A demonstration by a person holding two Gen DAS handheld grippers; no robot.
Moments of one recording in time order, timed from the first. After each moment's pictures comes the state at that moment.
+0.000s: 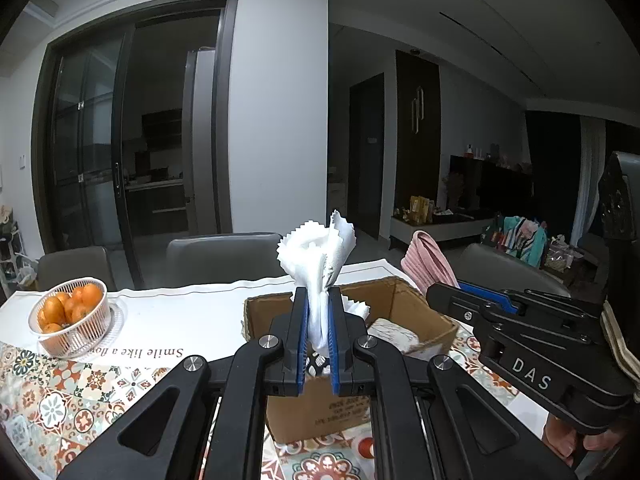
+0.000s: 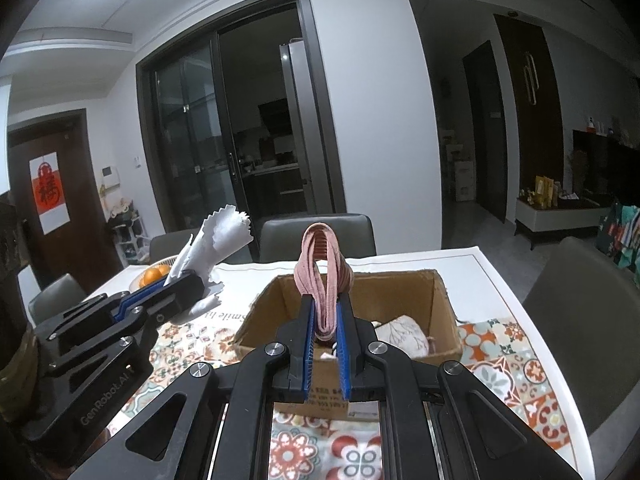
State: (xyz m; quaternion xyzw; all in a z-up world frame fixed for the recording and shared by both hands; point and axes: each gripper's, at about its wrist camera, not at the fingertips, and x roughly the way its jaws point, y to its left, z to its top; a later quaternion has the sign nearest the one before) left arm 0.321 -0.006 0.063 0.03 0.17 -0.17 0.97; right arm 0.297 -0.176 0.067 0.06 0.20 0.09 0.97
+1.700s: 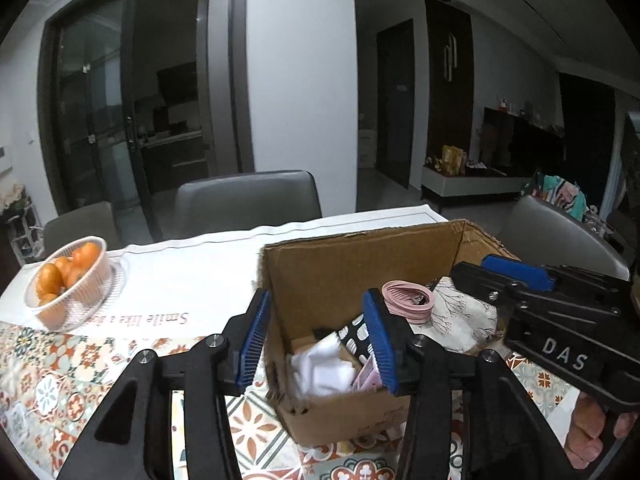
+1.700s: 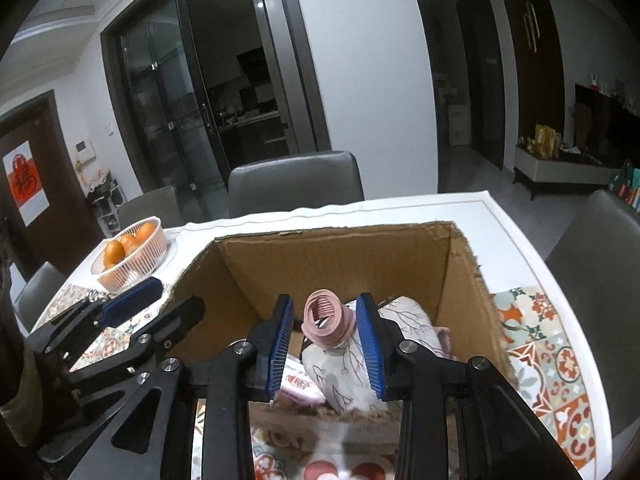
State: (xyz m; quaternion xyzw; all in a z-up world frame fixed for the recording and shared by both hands) left arm 0.391 -0.027 0.006 0.05 0.26 -0.11 0.96; right arm 0.392 -0.186 0.012 0.08 0.30 0.08 0.95
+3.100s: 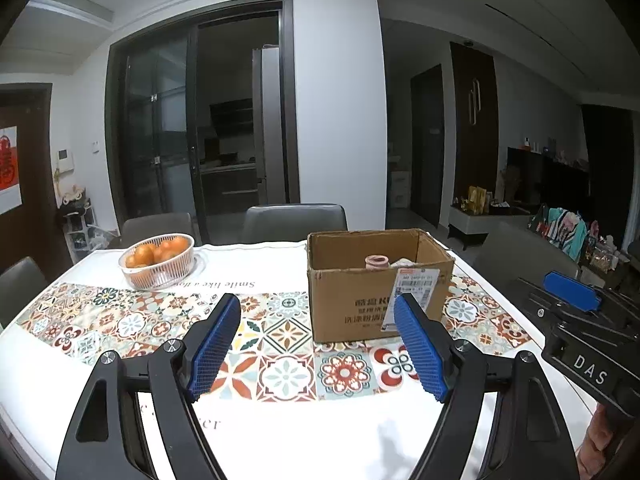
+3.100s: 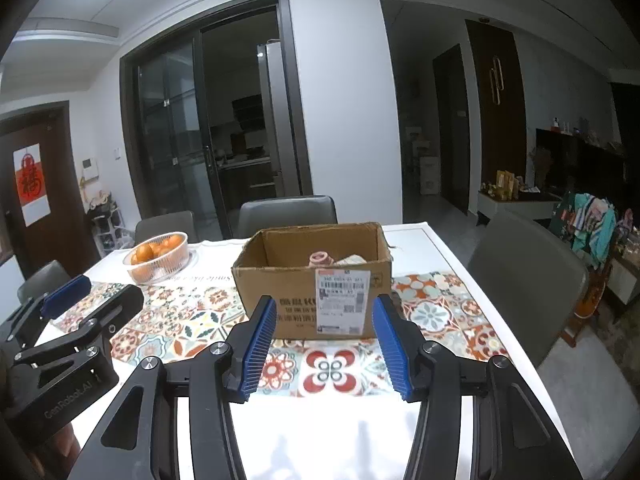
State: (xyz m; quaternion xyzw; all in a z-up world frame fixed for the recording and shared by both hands) left arm 0.150 -0.005 0.060 0.03 0.19 -0.04 0.98; right arm 0.138 -0.193 0.067 0.05 0.21 0.03 0.98
